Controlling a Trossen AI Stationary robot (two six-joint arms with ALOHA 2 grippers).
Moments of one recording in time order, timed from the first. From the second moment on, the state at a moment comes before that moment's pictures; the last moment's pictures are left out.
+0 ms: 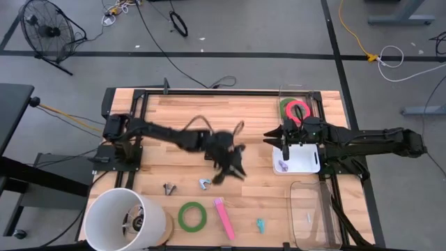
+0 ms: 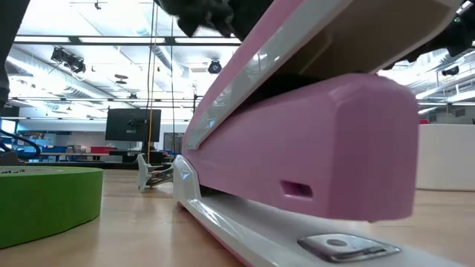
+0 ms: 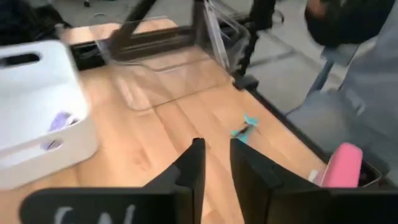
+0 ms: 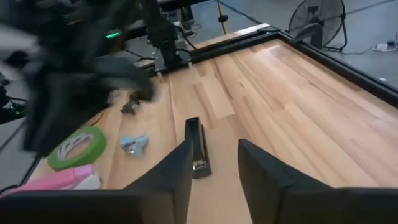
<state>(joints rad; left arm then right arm) -0.08 1.84 1.30 0.07 0.47 0.15 -0.15 0.75 0.40 0.07 -0.08 0.23</state>
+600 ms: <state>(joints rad) -0.25 1.85 1.30 -0.03 -0.12 0.17 0.24 0.90 0.40 0.10 -0.06 0.40</state>
